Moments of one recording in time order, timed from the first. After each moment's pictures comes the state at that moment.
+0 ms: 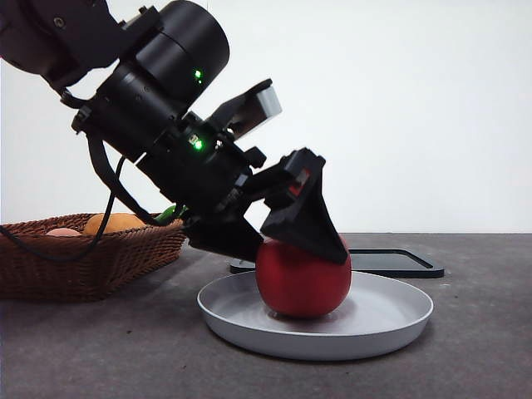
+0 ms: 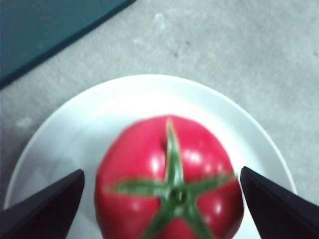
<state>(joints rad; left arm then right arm) -0.75 1.70 0.84 0.21 0.29 0.03 0.33 0.74 0.94 -1.02 -0.50 0.01</state>
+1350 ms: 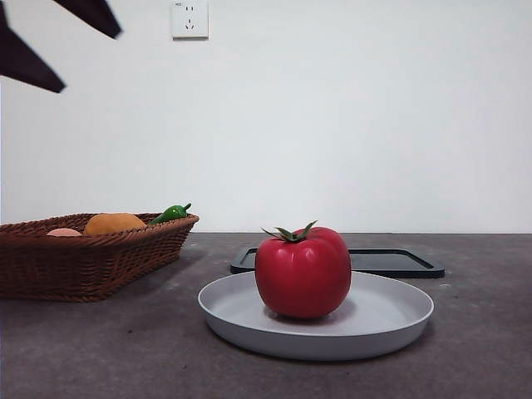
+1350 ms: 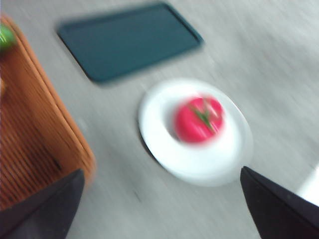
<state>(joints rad) -0.39 0.86 0.84 -0.64 0.39 0.02 0.33 0.74 0.94 -0.96 -0.49 0.01</state>
